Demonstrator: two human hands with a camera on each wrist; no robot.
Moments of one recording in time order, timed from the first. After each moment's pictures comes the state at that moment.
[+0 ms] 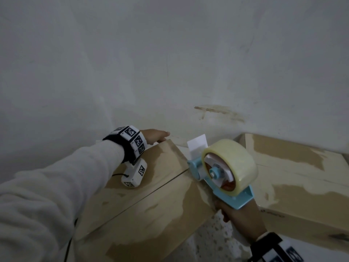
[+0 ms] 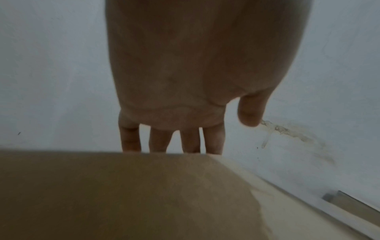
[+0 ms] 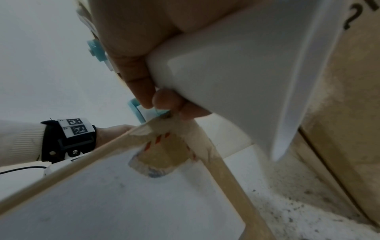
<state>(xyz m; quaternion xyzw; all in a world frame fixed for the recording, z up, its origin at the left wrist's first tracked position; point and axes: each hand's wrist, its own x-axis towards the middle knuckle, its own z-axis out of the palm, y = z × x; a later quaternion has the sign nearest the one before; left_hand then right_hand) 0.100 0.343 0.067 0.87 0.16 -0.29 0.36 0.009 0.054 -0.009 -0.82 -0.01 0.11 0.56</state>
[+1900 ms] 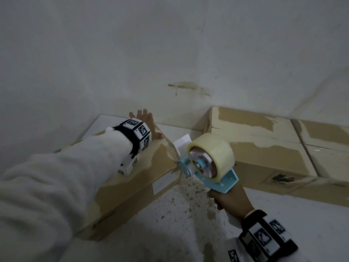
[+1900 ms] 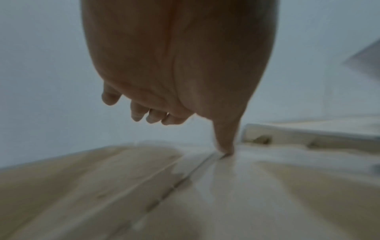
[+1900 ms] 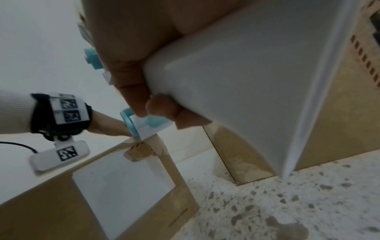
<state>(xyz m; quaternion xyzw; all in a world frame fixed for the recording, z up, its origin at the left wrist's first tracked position) 0.040 0.260 0.043 0.98 0.12 -0.14 0.00 -0.073 -0.025 0.012 -0.81 0.00 0.18 0.56</state>
